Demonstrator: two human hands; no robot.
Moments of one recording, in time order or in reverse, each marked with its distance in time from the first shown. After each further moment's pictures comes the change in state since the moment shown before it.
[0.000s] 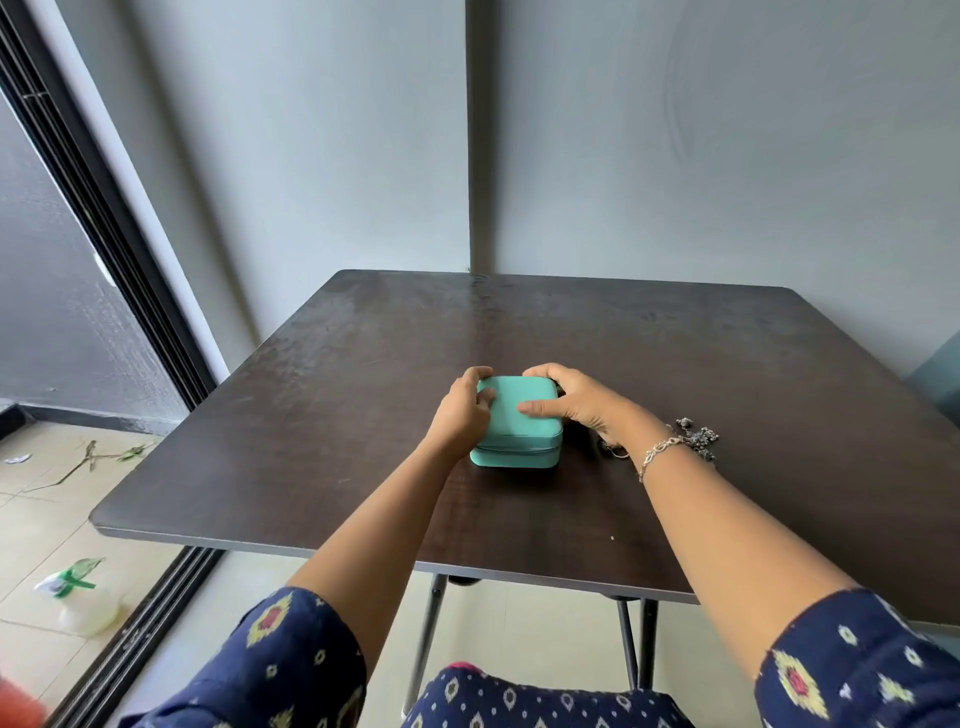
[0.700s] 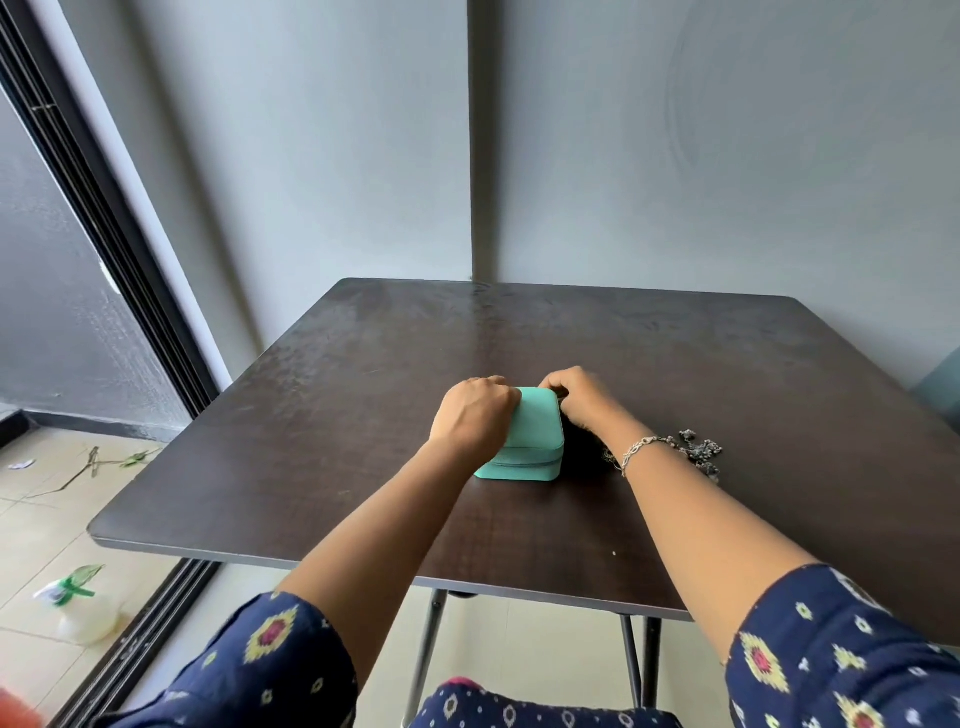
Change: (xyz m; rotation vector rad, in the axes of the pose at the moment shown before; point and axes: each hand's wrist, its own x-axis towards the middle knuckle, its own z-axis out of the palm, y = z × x) left_hand -0.008 0.026 -0.011 0.840 0.016 0.432; right_hand 0.015 -0.006 -0.002 -0.486 0.246 -0.040
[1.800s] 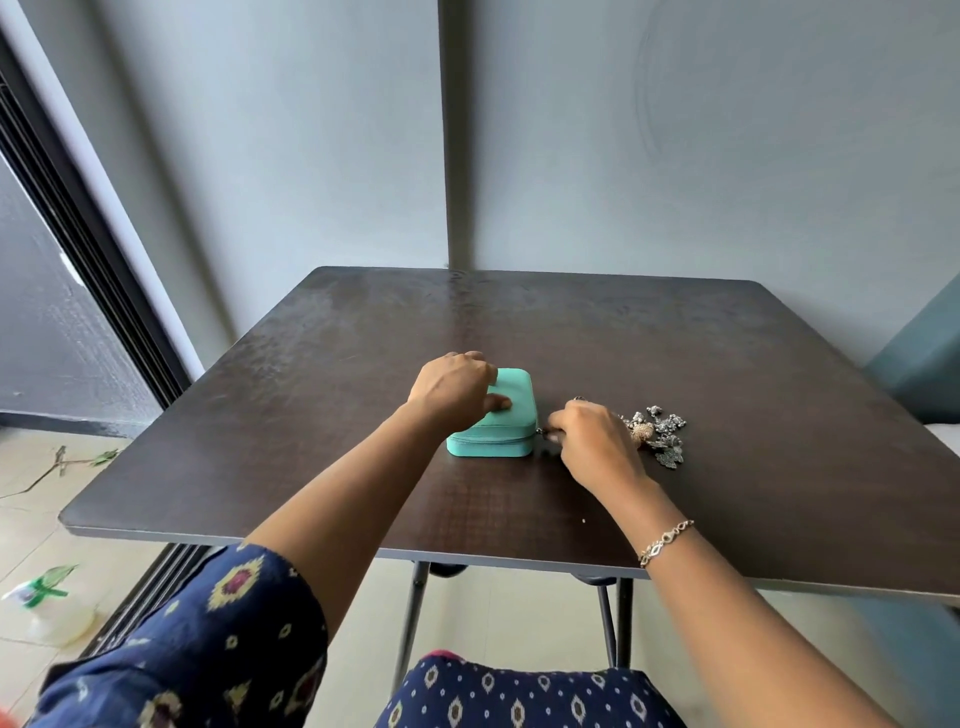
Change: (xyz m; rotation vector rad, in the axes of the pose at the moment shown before) left_hand 0.005 0.003 -0.015 -0.031 -0.105 0.009; right_hand -0.090 0.012 0.005 -0.432 0.214 -0.128
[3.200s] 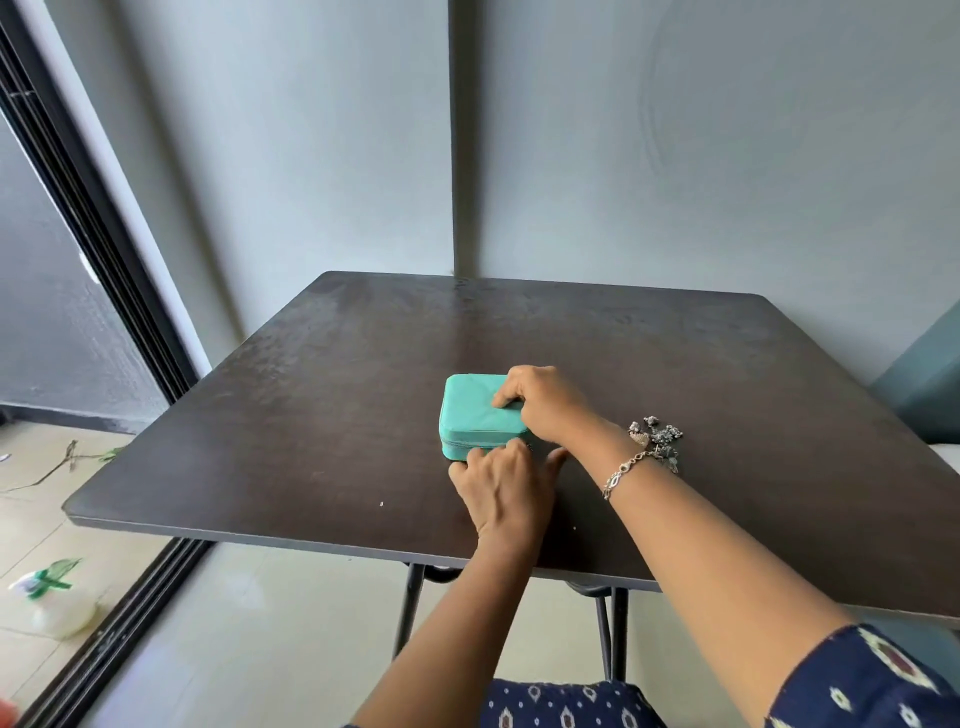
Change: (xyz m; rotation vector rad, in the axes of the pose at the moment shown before) left_hand -0.054 0.098 0.059 -0.278 0.374 -0.503; right_hand 0.048 -0.025 -0.018 0.264 -0.172 -0.114
